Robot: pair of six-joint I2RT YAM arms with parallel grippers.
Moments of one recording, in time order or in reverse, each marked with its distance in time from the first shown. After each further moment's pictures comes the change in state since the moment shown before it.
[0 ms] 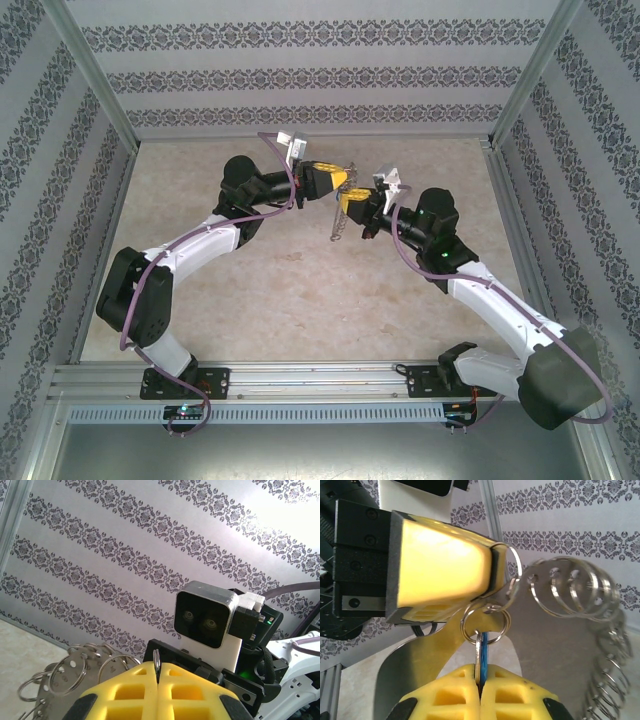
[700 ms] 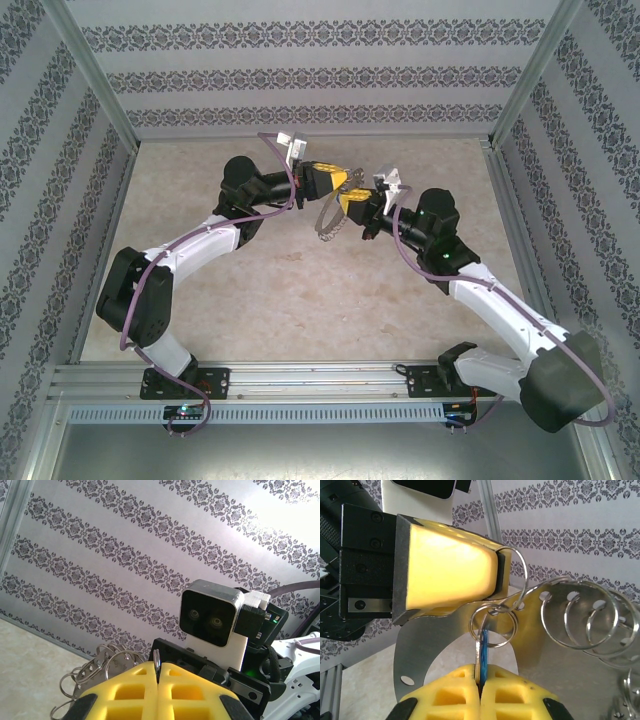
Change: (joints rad) left arm 0.000 0.000 -0.004 0.002 -0.004 0.003; right arm 0.001 -0.025 0.006 -0.046 0.024 0.003
